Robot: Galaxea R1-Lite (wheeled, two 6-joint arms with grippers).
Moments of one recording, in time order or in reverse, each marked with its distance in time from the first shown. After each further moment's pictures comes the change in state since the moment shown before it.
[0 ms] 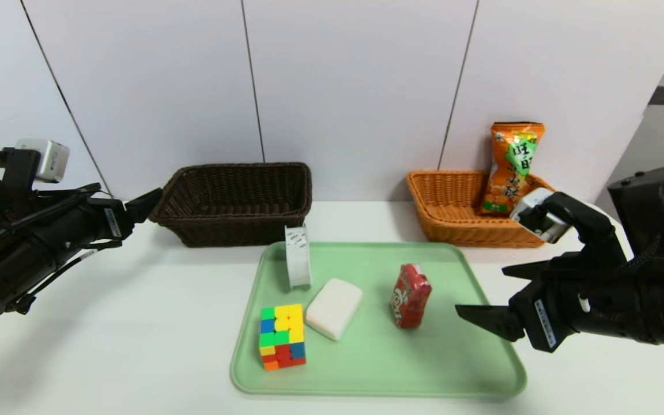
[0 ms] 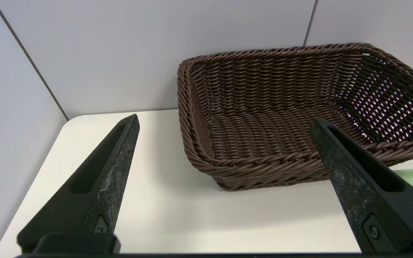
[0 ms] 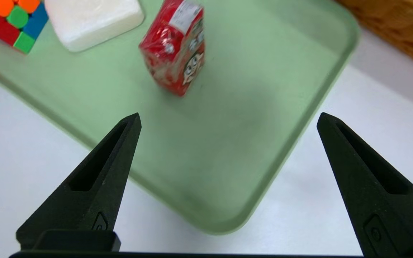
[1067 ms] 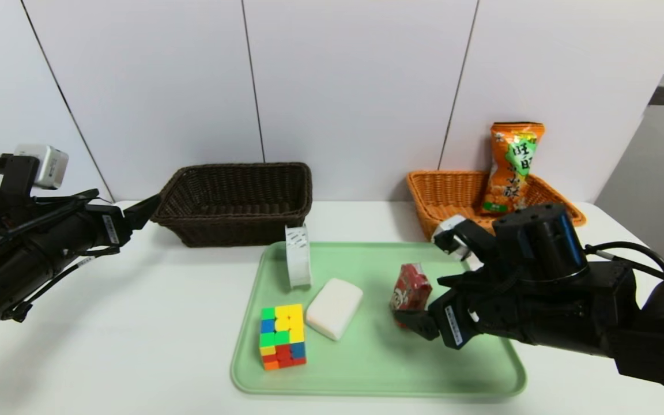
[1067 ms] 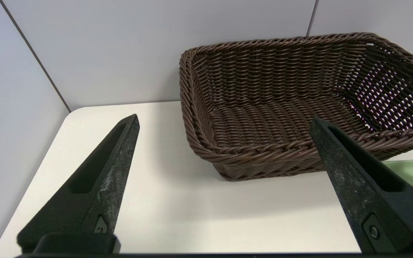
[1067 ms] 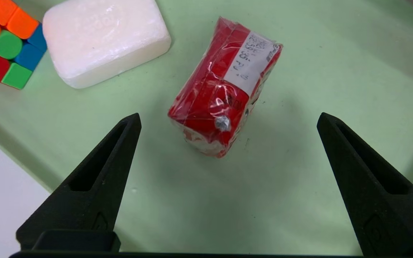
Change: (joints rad) left arm 0.003 -0.012 0.030 0.000 0.003 0.007; right arm 0.074 0.287 0.062 -0.364 -0.003 0.062
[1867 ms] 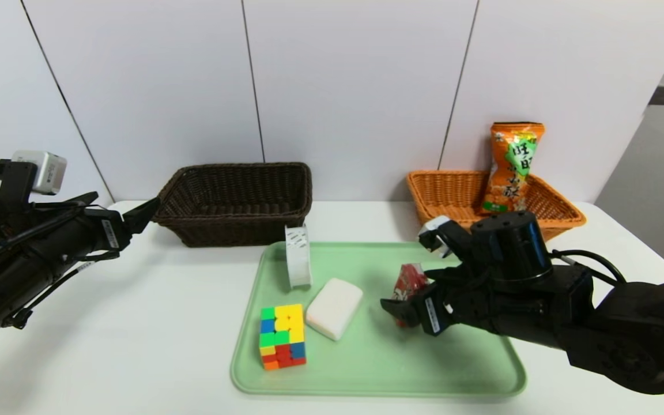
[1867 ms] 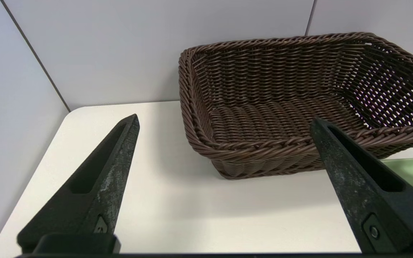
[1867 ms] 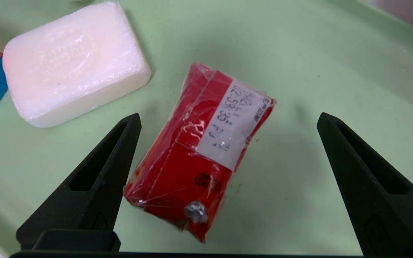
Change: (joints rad) left arm 0.000 0.006 0.037 -0.057 -0.001 -0.003; right arm -0.013 0.110 0.011 -0.186 -0.012 0.001
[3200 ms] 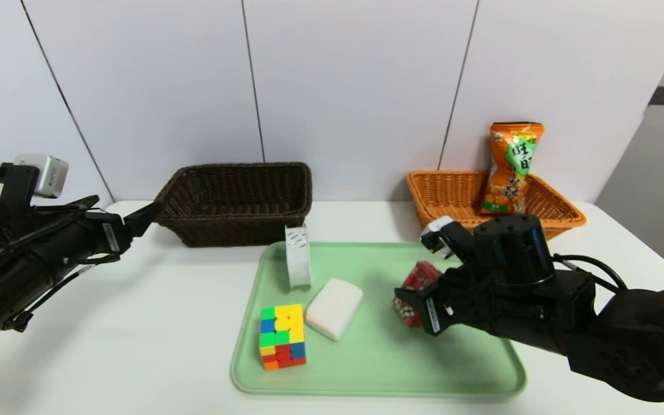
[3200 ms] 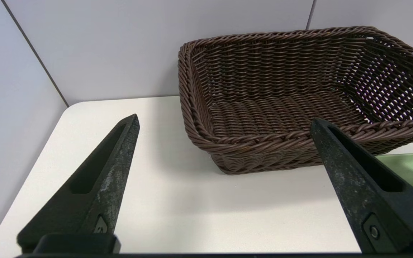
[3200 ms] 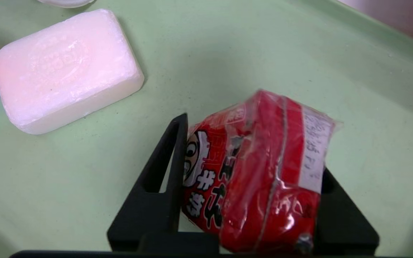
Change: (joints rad) left arm 0.000 0.003 0.010 0.000 0.000 0.000; right arm 0.001 0.002 0.031 -0.057 -0.027 0.000
